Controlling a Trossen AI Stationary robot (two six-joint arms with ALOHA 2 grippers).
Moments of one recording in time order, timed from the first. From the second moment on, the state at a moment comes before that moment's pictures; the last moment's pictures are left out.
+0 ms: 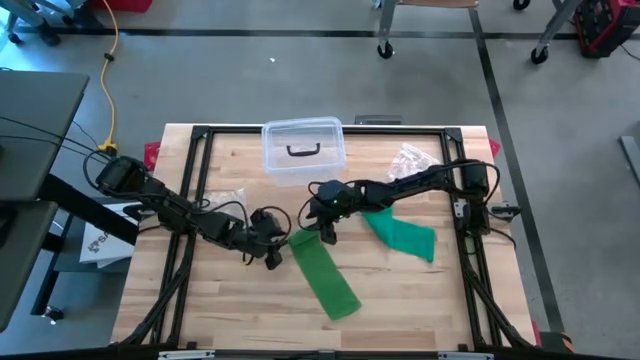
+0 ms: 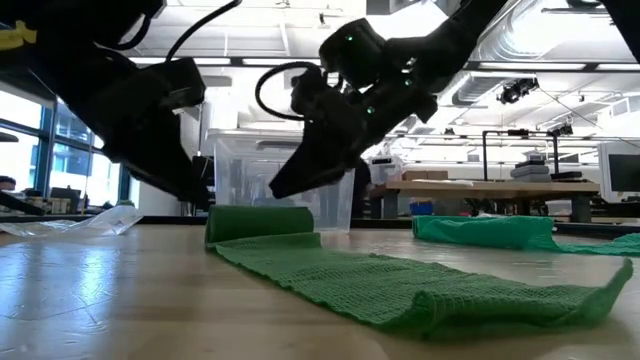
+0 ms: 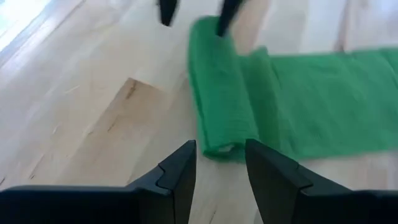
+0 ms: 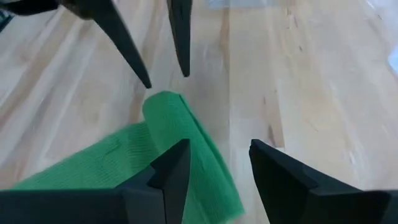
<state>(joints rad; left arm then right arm) -0.38 1.45 0.54 0.05 -0.47 -0.62 -0.07 1.98 1.13 0.17 -0.21 0.02</state>
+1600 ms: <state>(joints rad) -0.34 1.58 0.54 0.08 -0.54 -0.79 -0.07 1.93 1.13 -0.19 -0.13 -0.05</state>
